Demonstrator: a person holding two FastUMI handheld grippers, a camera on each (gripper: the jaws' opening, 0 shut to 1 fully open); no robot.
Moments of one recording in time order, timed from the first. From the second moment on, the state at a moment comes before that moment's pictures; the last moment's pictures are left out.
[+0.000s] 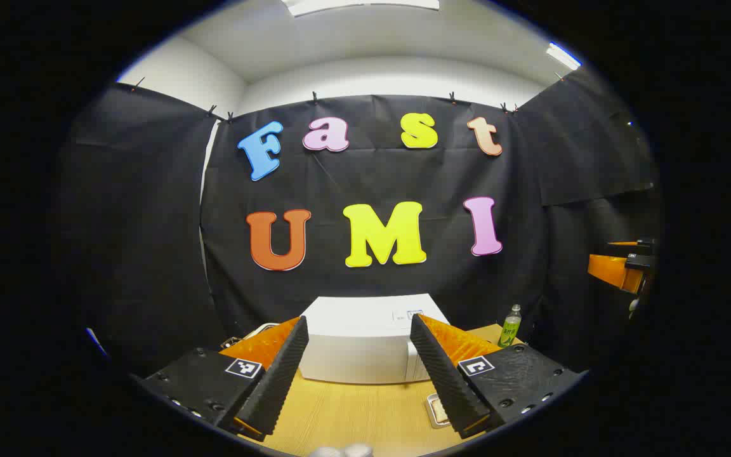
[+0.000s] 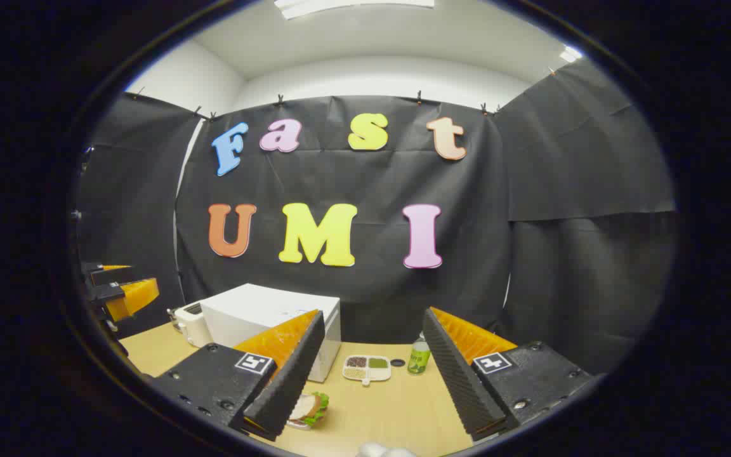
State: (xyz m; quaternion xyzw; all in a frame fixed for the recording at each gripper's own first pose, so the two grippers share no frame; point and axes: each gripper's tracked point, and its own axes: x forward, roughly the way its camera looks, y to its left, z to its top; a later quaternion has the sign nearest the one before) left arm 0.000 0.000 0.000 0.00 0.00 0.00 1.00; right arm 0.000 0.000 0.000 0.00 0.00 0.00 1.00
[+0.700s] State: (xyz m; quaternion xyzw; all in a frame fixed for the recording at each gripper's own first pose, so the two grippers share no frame) left arm 0.031 -0.006 -0.011 0.02 0.00 0.01 1.00; right arm 0.019 -0.005 -0.012 0.01 0.01 0.00 1.00
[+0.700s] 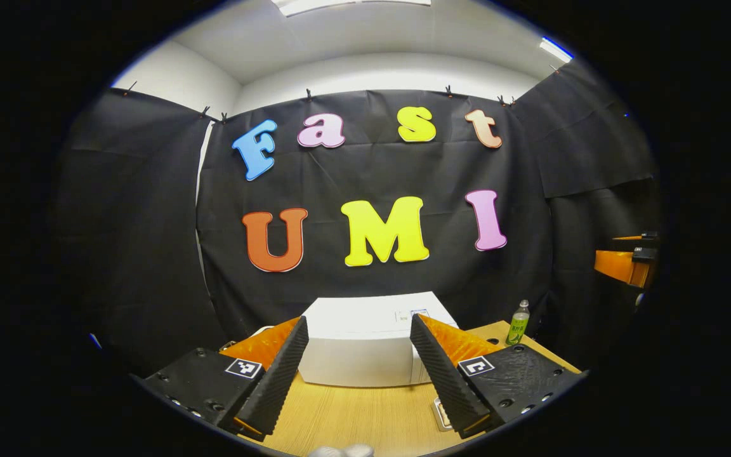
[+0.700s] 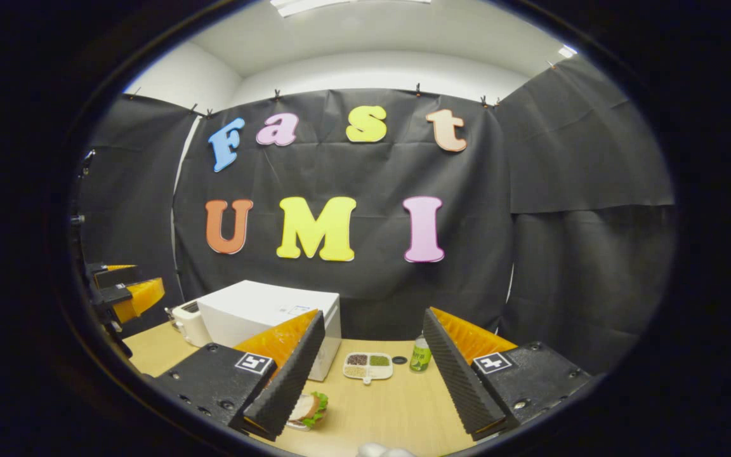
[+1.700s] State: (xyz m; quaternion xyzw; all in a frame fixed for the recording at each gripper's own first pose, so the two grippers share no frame) left arm 0.215 -0.129 -0.238 0.00 0.07 -0.06 1.00; right arm -0.024 -0.057 -0.010 -0.06 0.04 -0.05 1.00
